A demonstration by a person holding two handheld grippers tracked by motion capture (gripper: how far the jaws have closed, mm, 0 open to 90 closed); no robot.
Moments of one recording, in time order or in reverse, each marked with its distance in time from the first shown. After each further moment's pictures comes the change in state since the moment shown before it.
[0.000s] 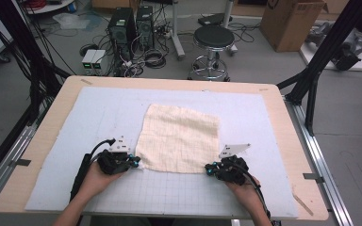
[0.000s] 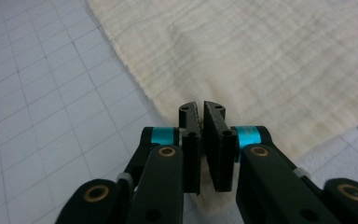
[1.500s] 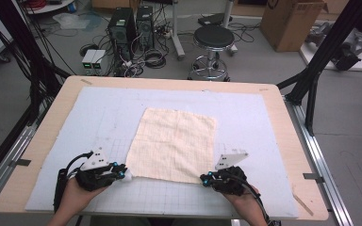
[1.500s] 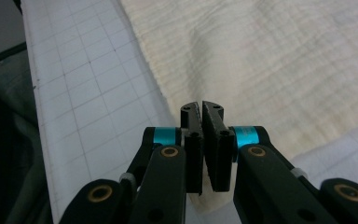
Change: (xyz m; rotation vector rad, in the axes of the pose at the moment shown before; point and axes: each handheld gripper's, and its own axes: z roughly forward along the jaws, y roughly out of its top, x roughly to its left) left arm -0.018 -0.028 -0.048 -0.134 0.014 -0.014; right arm 0.034 -0.004 -0.011 -0.011 0.074 -0.049
